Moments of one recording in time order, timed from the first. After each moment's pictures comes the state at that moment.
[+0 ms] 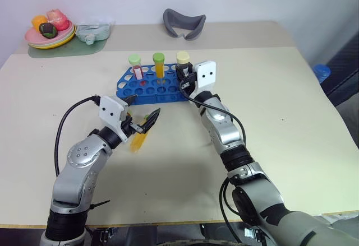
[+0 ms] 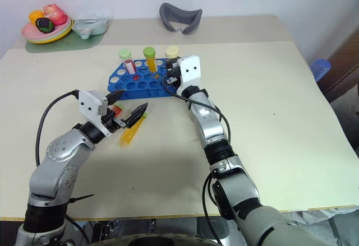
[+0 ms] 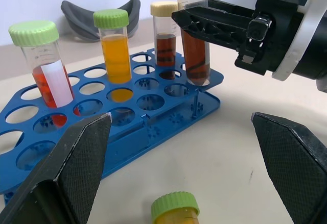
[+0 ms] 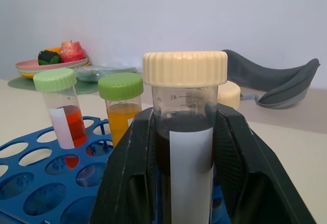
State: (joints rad) left arm -0.10 0.39 0.07 -0.46 -0.36 0.41 -0.45; right arm -0.73 0.02 0.11 0.50 0.11 -0.15 0.16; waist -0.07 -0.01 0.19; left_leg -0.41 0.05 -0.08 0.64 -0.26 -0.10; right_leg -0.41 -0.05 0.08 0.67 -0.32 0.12
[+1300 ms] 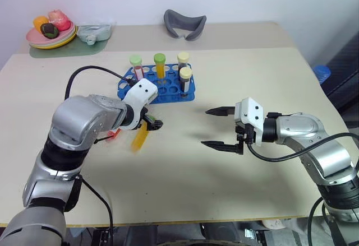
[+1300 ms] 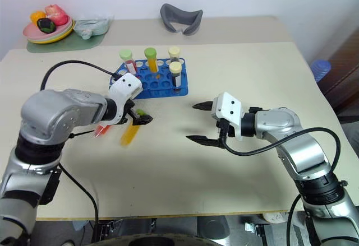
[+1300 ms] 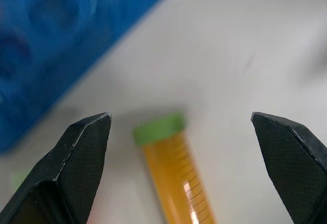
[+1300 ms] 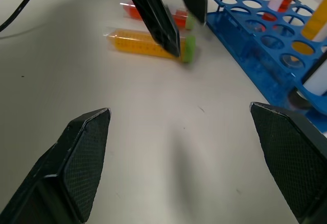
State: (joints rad) left arm -0.83 0.63 -0.23 -0.29 -0.58 1.61 -0.34; right arm -0.36 -0.77 0.11 -0.39 0.43 0.44 1.01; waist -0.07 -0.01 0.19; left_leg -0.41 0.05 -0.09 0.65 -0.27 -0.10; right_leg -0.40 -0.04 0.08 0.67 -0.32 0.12
